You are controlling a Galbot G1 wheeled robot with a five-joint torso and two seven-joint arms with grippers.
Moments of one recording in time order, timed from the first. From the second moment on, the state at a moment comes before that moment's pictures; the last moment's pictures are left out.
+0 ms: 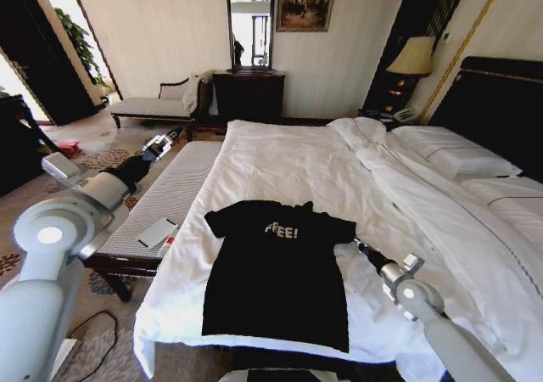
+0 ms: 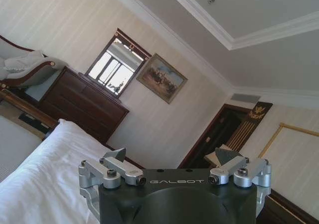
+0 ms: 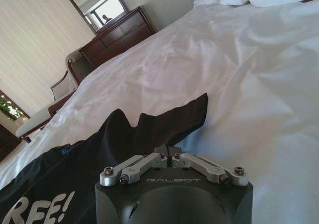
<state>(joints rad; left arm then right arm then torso) 0.87 -0.87 -0.74 -2.23 -1.69 0.48 -0.47 -1.34 0.89 0.57 1.66 1.24 -0.18 -0.02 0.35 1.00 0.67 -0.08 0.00</state>
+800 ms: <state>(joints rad) 0.89 -0.86 -0.75 -2.24 -1.70 0.48 -0.47 -1.12 0.80 0.29 1.66 1.18 -0.15 -0.05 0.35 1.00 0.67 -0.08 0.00</state>
